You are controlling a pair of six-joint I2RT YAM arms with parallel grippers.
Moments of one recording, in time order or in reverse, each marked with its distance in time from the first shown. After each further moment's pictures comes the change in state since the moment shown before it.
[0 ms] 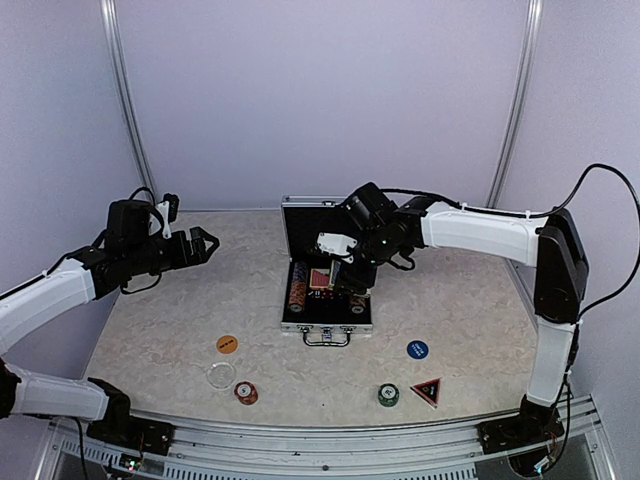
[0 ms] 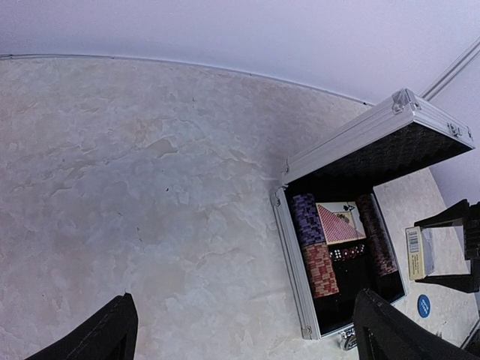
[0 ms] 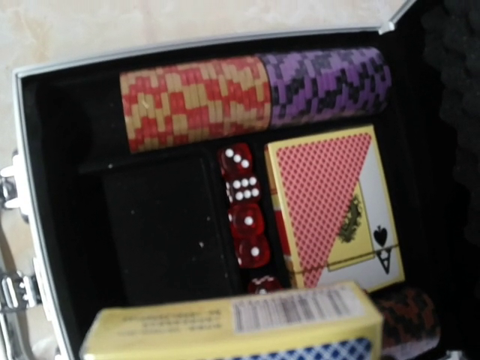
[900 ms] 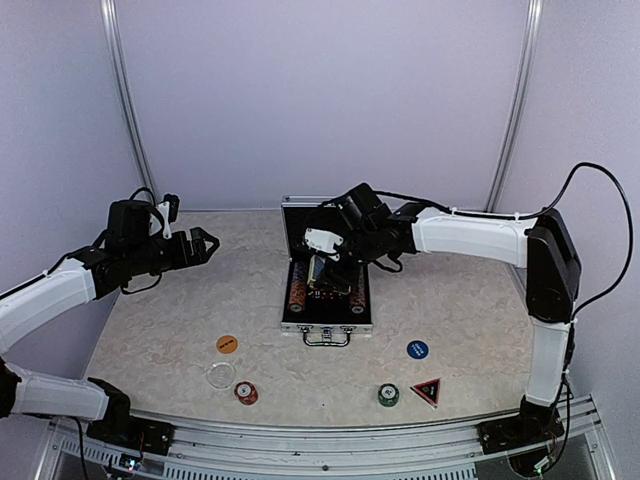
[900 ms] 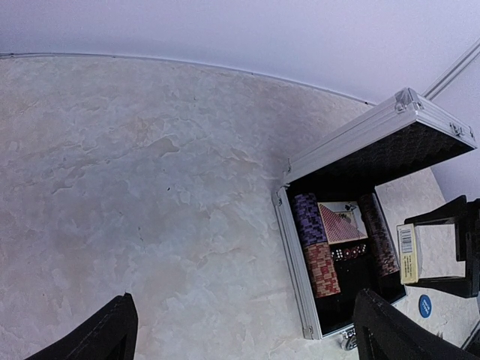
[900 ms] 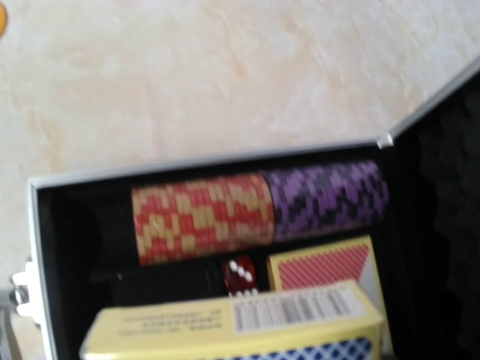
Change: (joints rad) left arm 0.000 0.004 0.000 0.000 -0.003 0.000; right arm 0.021 0.040 0.005 0.166 -0.071 0.002
